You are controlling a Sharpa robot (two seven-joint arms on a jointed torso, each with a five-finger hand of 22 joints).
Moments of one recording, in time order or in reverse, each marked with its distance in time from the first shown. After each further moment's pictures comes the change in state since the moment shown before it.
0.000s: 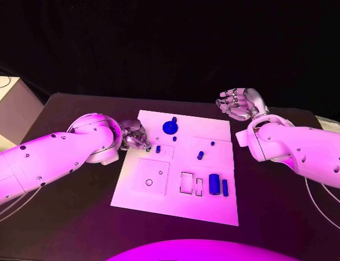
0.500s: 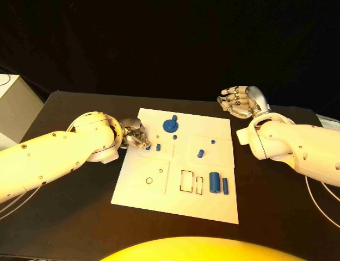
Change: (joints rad) left arm 0.000 0.001 -0.007 -0.004 -0.029 0.005 0.004; left_hand 0.000 0.000 0.008 -0.003 0.000 0.000 0.000 0.004 -0.001 0.000 0.000 0.000 -0.005 0.000 0.000 0.000 0.000 0.000 0.000 0.000 0.000 -0.003; right arm 0.000 -0.004 0.000 0.002 0.036 -0.002 0.018; right_hand 0.000 0.000 0.000 -0.005 0.004 0.000 0.000 -0.005 -0.002 0.000 0.000 -0.004 -0.013 0.003 0.003 -0.012 -0.014 0.000 -0.004 0.004 0.000 -0.016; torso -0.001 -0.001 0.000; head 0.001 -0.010
